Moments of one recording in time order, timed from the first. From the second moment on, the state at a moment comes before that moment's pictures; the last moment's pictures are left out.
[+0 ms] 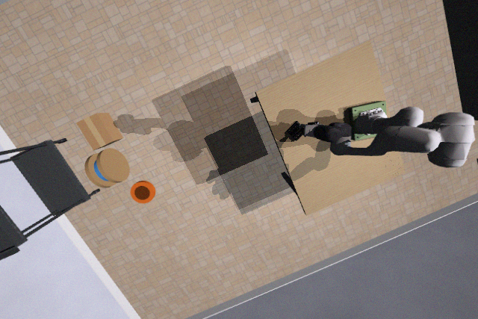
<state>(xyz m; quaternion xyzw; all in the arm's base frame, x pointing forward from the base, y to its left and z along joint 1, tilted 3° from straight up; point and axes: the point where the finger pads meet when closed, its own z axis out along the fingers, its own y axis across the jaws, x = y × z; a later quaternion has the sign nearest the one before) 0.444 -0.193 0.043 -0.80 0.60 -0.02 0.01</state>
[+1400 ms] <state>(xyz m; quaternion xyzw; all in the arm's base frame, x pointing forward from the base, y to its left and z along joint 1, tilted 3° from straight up) 0.443 -0.193 0.039 -0.80 0.60 -0.02 0.01</state>
